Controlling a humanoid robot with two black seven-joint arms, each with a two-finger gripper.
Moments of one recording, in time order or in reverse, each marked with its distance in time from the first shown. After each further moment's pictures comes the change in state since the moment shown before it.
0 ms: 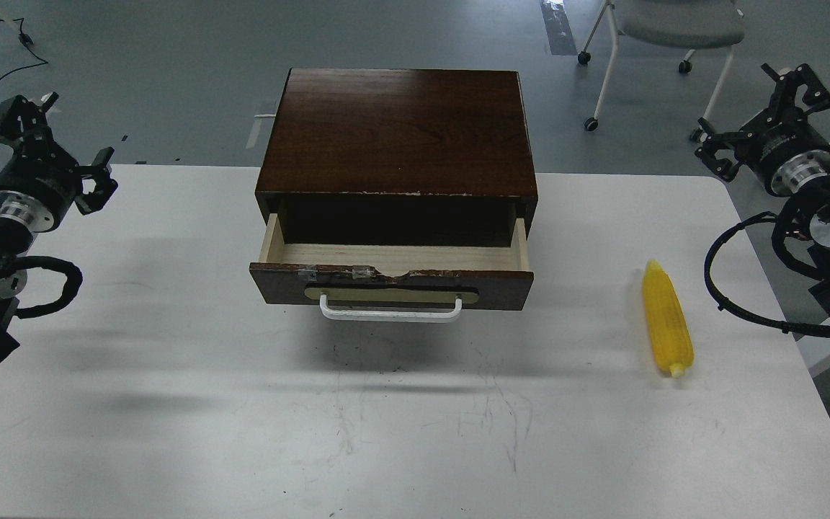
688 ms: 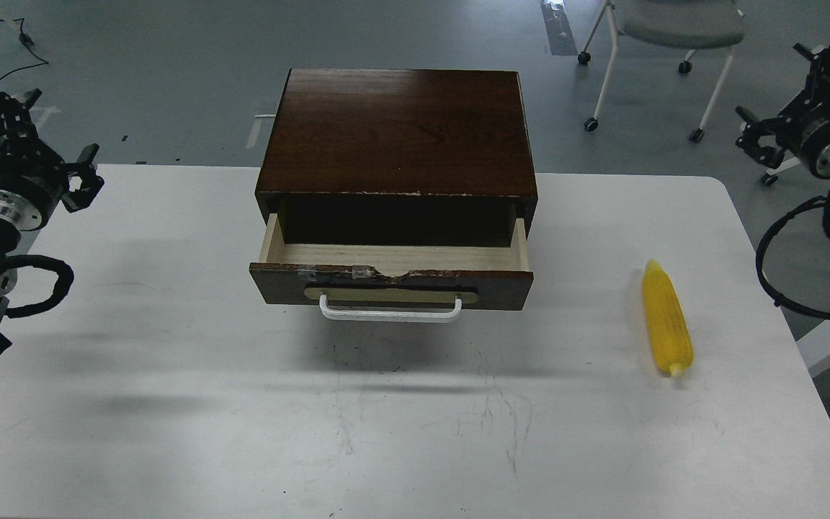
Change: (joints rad) left arm 0.001 0.022 -0.005 0.003 -0.001 0.000 -0.012; right arm 0.224 -0.183 -0.446 0.011 -0.164 0.000 0.002
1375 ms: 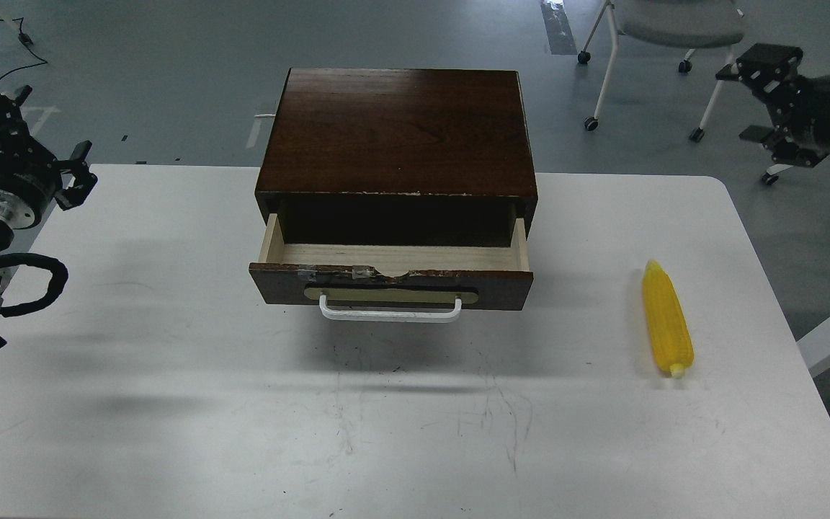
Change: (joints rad) left arm 0.001 0.010 -0.008 0.000 -0.003 0.000 -0.026; right arm 0.136 -0.269 -0.296 0.750 -0.734 0.000 -0.024
